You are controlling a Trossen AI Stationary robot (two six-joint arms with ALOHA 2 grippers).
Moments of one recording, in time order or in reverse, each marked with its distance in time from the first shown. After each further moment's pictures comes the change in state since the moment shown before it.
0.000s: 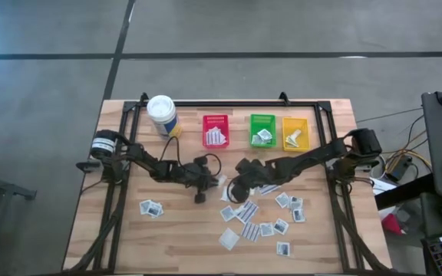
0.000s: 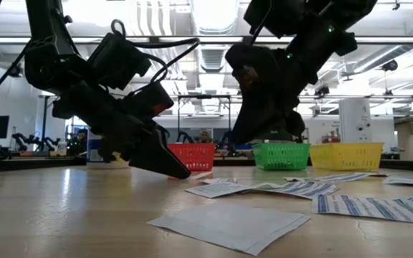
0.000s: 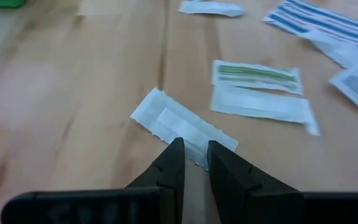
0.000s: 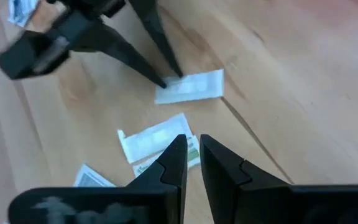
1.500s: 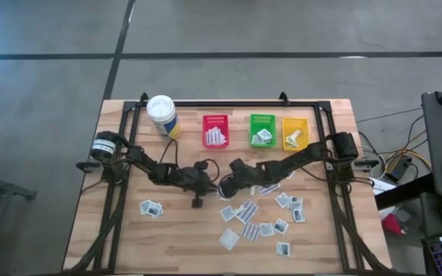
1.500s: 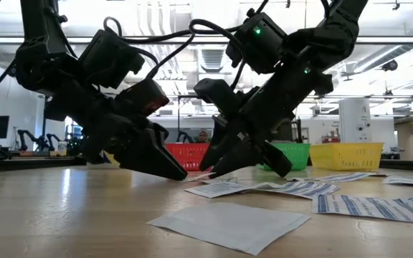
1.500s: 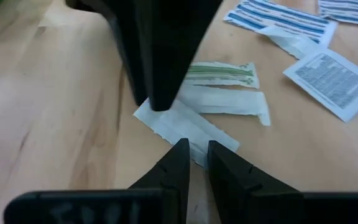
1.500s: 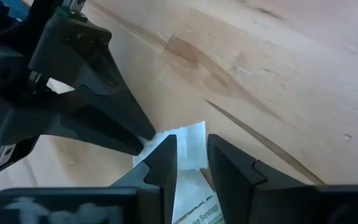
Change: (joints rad) left arm -0.031 0.006 -0.014 0.055 0.000 0.031; right arm -0.035 0.233 0.016 0.287 -0.046 0.307
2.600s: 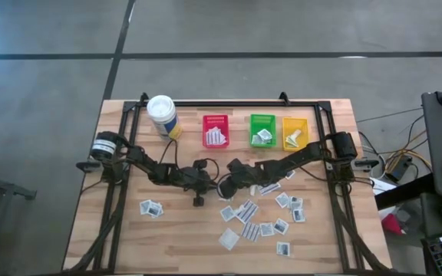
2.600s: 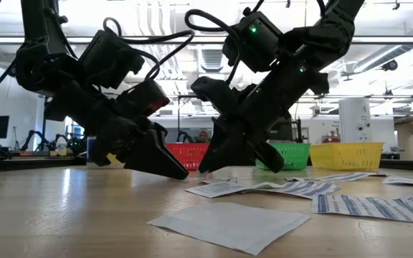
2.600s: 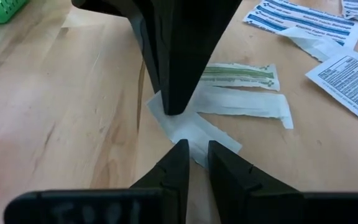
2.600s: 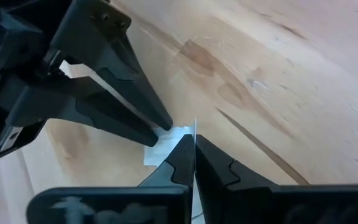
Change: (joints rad) left arm 0.001 -0.006 -0.001 0.026 -0.052 -0.002; right arm -0.013 -0.003 0.024 -0.009 0.001 -0.131
